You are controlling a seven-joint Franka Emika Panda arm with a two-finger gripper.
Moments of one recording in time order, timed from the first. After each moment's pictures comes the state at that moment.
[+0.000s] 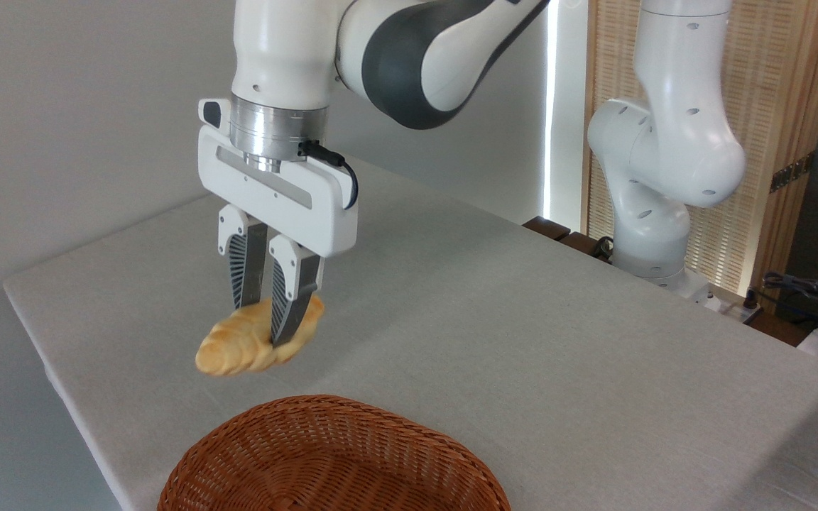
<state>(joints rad) -0.25 -0.07 0.16 -2.01 -0.05 2.26 0.54</state>
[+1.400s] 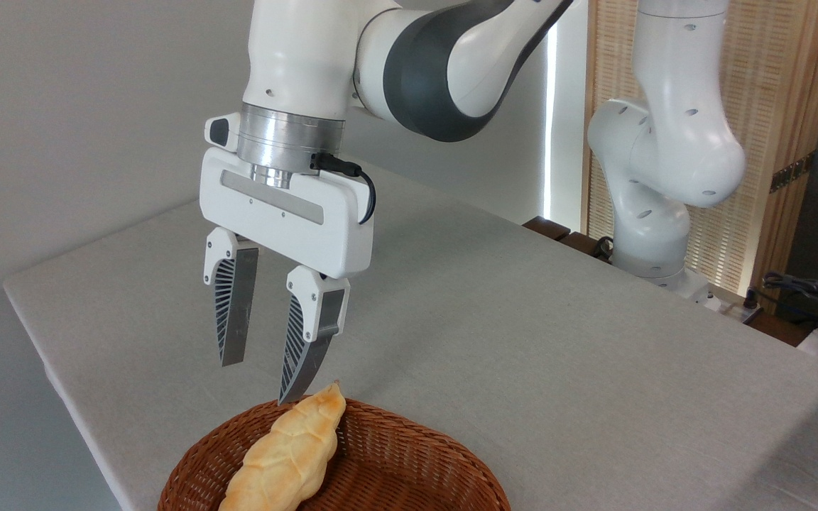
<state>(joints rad) -0.25 -0.05 0.23 -2.01 0.10 2.40 0.54</state>
